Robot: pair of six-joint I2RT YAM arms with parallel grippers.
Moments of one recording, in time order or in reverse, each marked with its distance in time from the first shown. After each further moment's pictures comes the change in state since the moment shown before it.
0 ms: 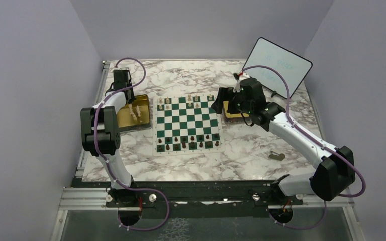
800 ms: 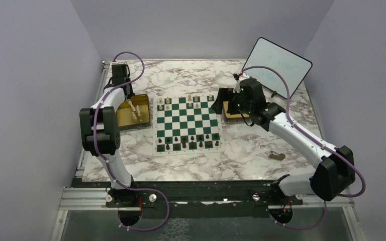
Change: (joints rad) left arm 0.000 0.000 0.081 -0.056 -0.025 -0.007; right arm 0.000 0.000 -0.004 0.000 -0.005 0.000
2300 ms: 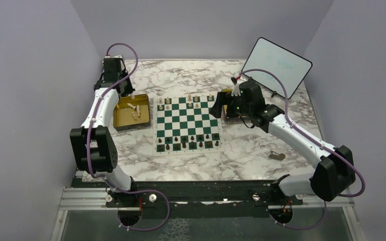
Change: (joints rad) left arm -0.011 -0.230 0.038 -0.251 0.172 -0.113; right arm 0.000 -0.002 -0.030 0.013 -0.091 0.012
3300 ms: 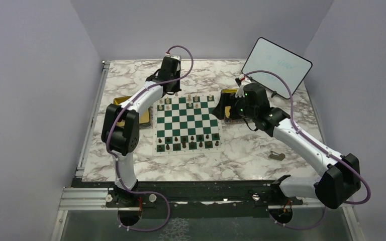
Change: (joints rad) left arm -0.442 0.278 0.199 0.115 -0.108 -0.027; right arm 0.000 -0.079 -0.039 -0.016 0.019 0.006
